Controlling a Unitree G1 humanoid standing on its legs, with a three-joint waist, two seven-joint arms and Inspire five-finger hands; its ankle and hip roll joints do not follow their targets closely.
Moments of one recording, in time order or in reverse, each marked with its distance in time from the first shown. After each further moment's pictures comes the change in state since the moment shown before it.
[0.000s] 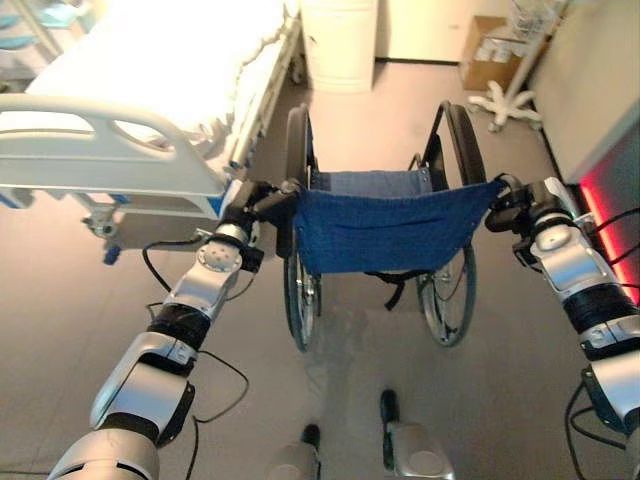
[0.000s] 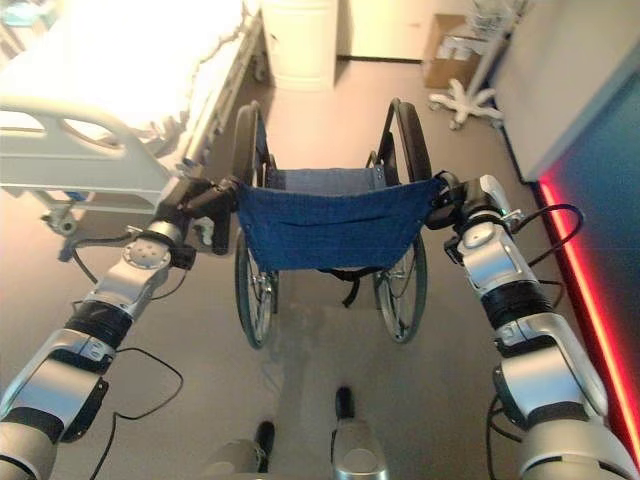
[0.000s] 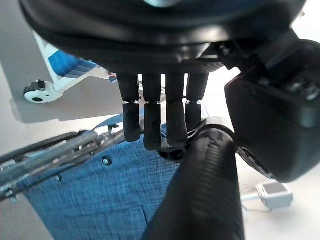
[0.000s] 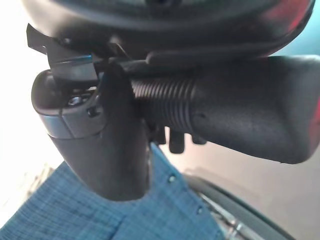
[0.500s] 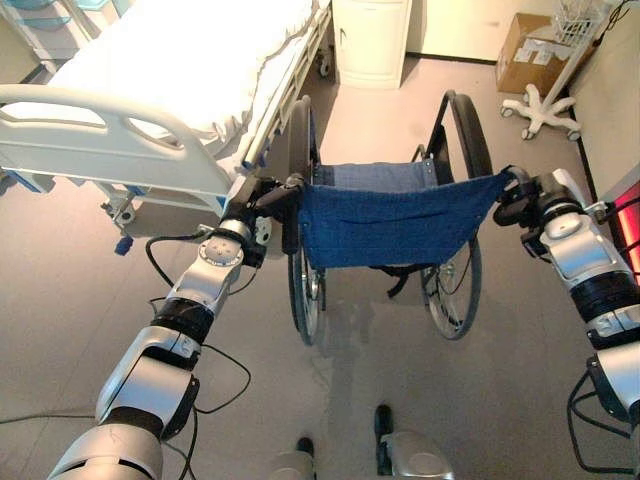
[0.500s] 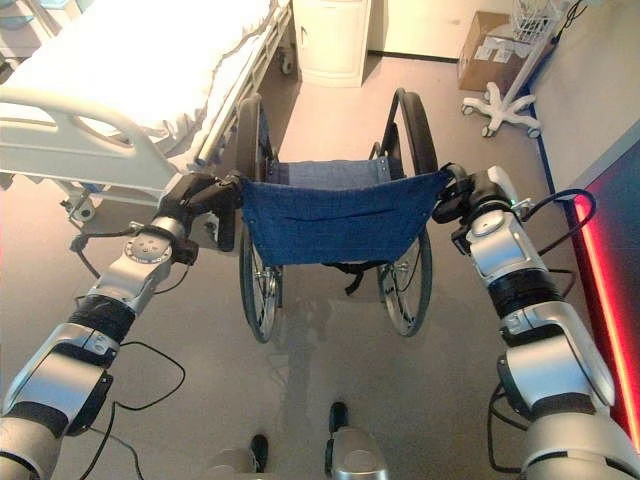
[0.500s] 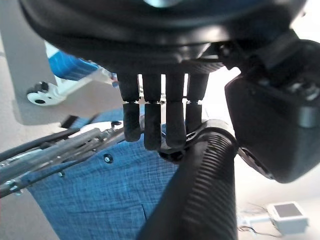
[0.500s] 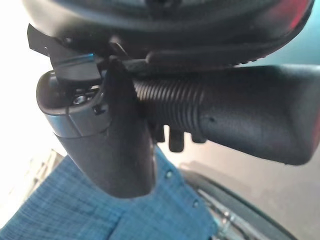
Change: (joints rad) left arm -0.049 0.012 -0.007 0.120 -0.003 -0.012 -0.018; right arm -0.066 0.066 0.042 0.042 0.005 0.071 0.022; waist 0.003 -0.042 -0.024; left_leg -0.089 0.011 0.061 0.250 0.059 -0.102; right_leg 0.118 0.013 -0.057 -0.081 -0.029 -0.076
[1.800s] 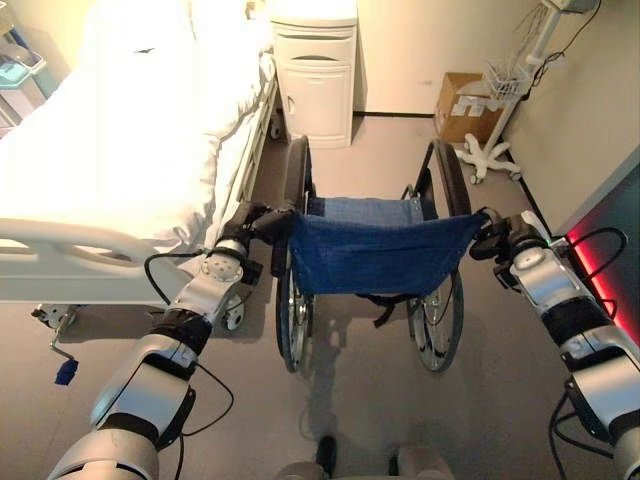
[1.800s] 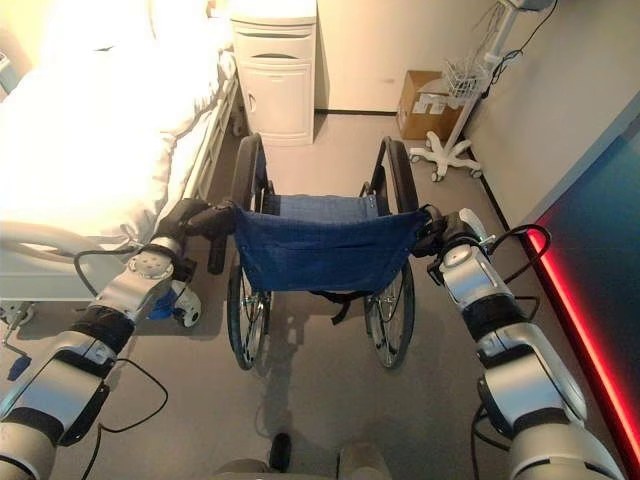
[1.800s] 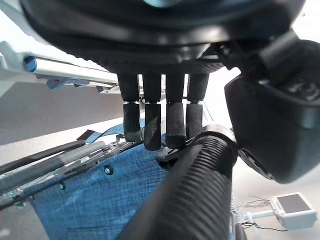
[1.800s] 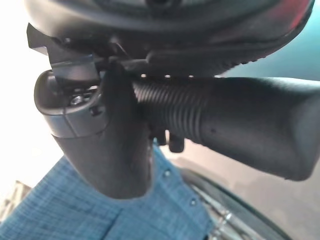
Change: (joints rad) left arm 0.049 0.019 -0.064 -0.009 -0.005 0.031 0.062; right arm 0.165 0.017 -0.014 -0.131 0.022 0.062 -0.043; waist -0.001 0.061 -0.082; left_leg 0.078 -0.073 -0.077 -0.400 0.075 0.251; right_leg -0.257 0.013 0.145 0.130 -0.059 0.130
